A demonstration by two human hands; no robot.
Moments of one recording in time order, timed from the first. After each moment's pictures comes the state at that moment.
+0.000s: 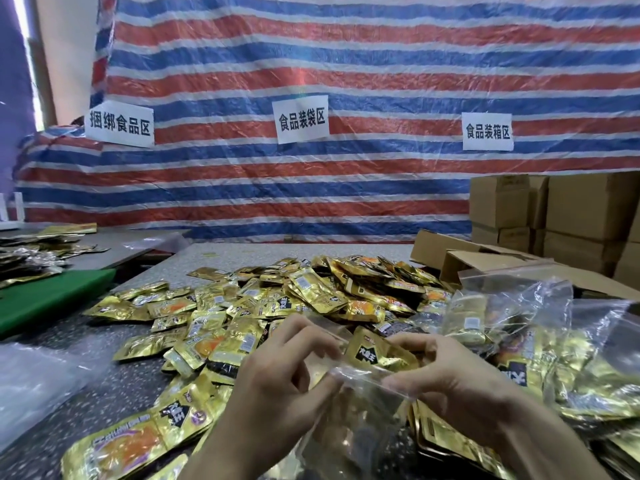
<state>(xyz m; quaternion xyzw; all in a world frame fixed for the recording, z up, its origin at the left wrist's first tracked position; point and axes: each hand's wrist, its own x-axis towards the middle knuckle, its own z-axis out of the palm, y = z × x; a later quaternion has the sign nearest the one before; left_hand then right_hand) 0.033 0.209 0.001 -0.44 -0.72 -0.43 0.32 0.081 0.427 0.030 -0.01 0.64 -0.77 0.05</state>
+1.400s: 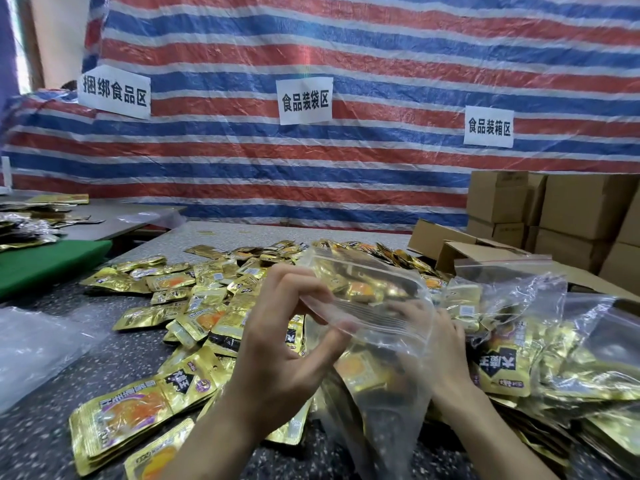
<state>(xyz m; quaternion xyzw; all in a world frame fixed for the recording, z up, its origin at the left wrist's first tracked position) 0.044 0.209 0.018 -0.44 -0.61 -0.55 0.36 0.046 0.425 -0.003 0.11 0.95 -0.18 -0.25</state>
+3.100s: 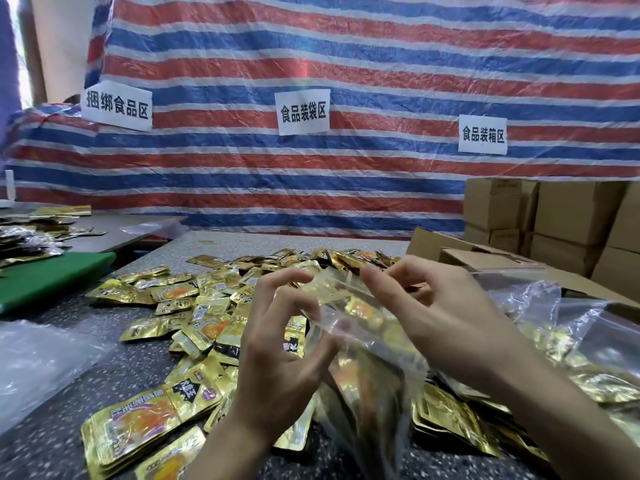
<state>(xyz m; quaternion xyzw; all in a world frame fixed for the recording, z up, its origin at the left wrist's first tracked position) 0.049 0.210 0.019 -0.36 -0.63 -0.54 0.42 0.122 0.374 0.094 -0.03 0.89 -0.36 -0.27</state>
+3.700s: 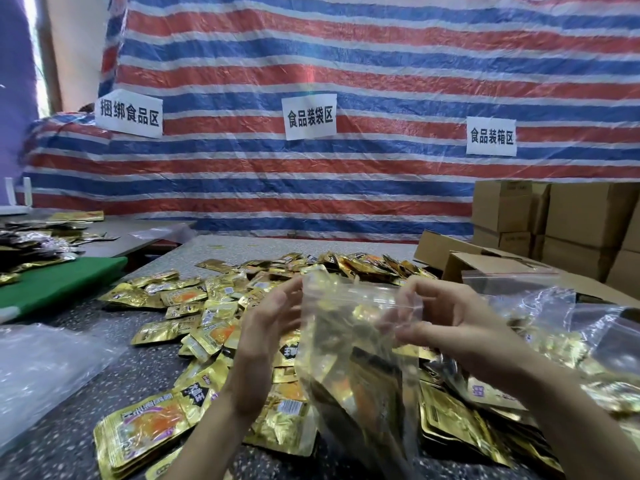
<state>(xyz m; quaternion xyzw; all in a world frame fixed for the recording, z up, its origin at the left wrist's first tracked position) 0.025 0.193 0.016 -0.31 -0.60 -0.73 0.10 0.100 0.413 0.078 -0.20 0.81 -0.55 -0.09</state>
